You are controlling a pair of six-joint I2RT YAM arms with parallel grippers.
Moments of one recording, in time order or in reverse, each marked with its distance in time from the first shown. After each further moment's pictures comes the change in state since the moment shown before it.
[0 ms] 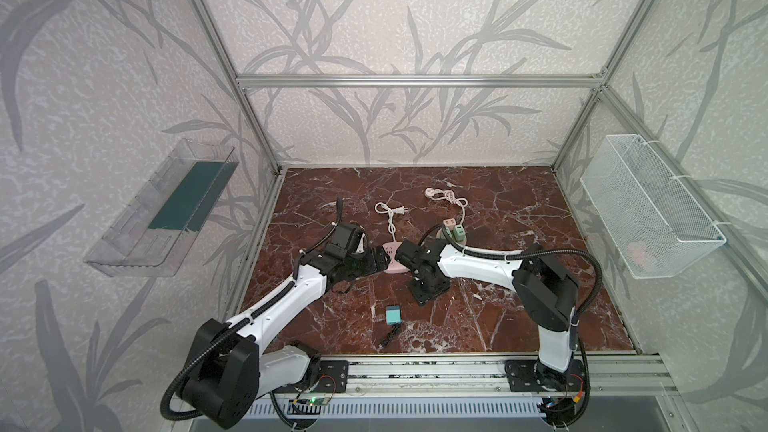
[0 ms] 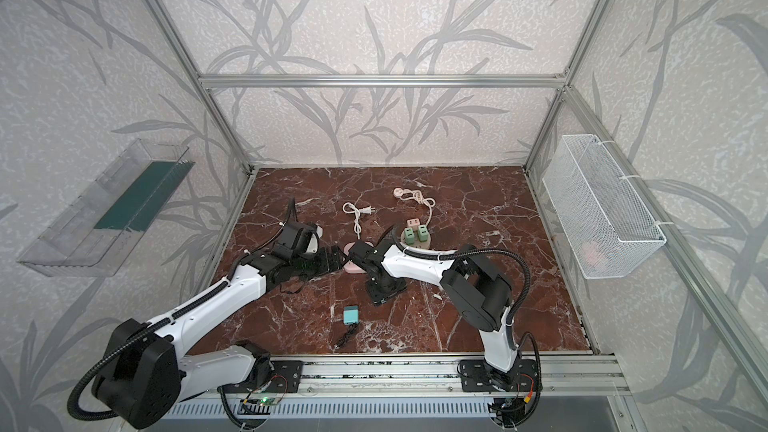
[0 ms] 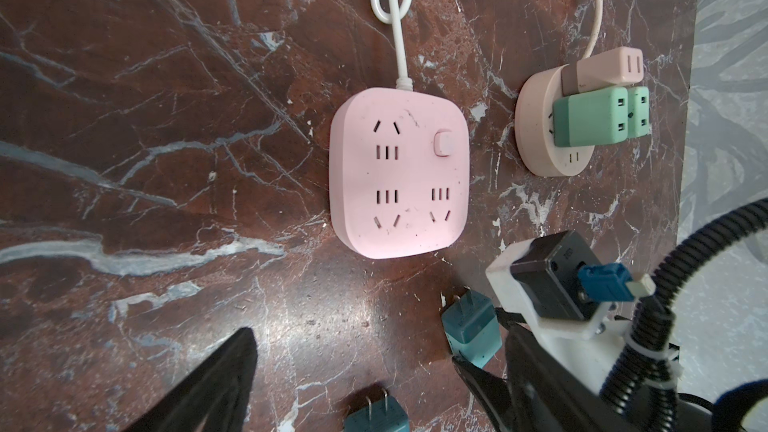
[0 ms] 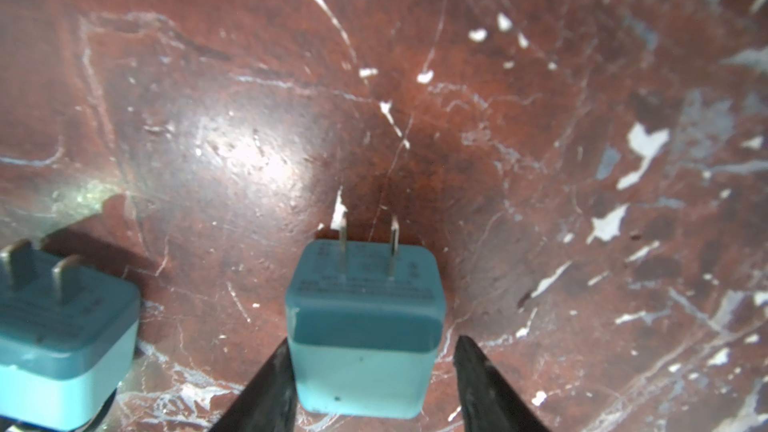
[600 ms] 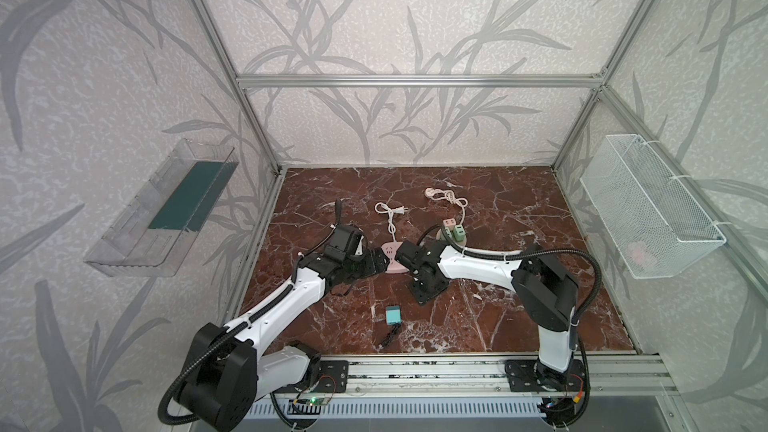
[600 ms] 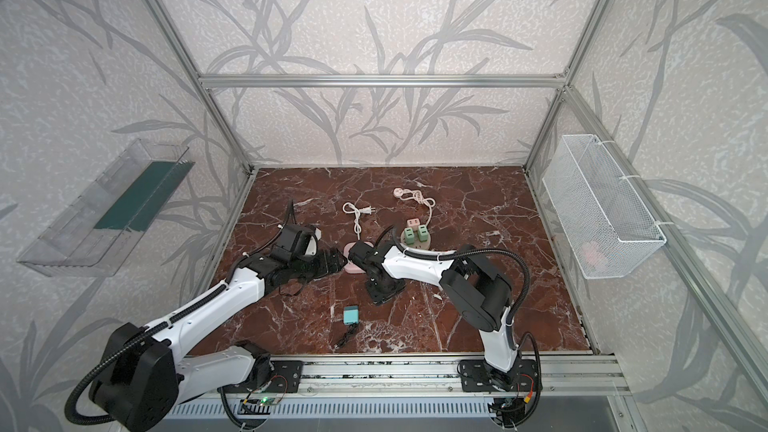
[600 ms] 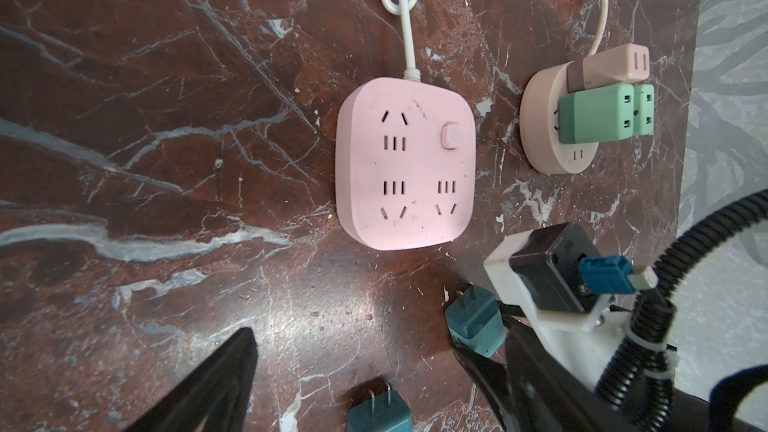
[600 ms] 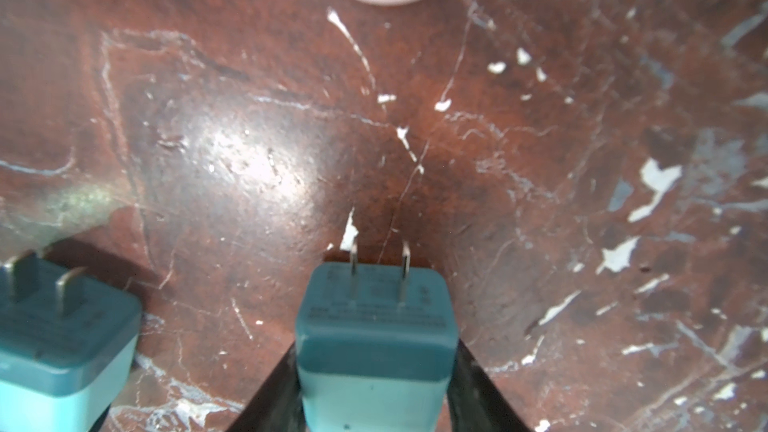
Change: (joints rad) left arm 0.000 -0.026 -0.026 0.000 0.000 -0.018; right arm 0.000 0.000 -0.022 0.047 0.007 -0.030
